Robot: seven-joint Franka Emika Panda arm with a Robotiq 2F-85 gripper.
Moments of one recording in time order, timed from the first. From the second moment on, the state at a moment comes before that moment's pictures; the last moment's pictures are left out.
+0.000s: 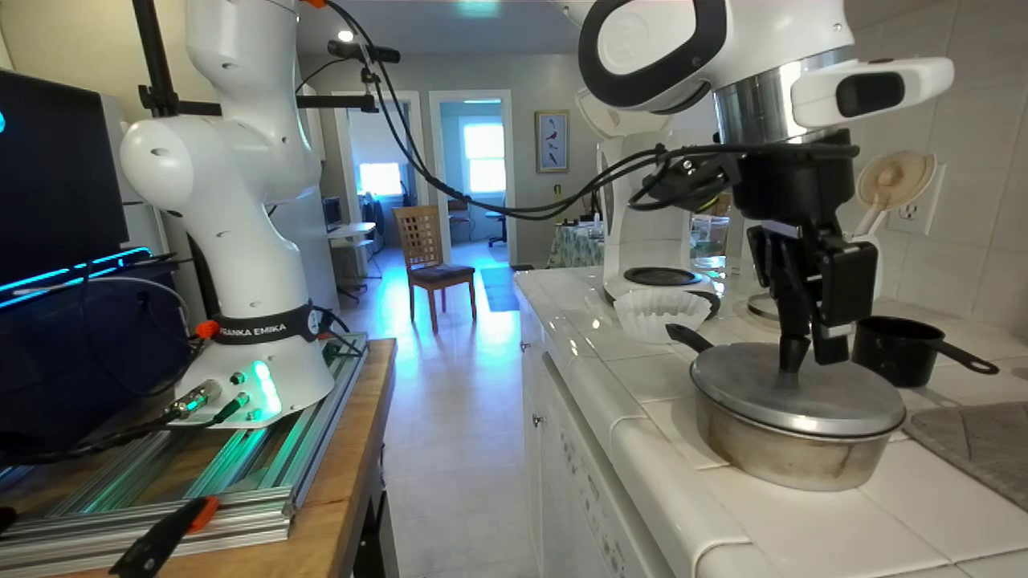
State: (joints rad) arm -0.36 0.30 -0.19 -2.02 0.19 2.56 -0.41
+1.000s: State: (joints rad) arm -0.38 0.31 -0.17 -2.01 0.19 2.56 -0.42
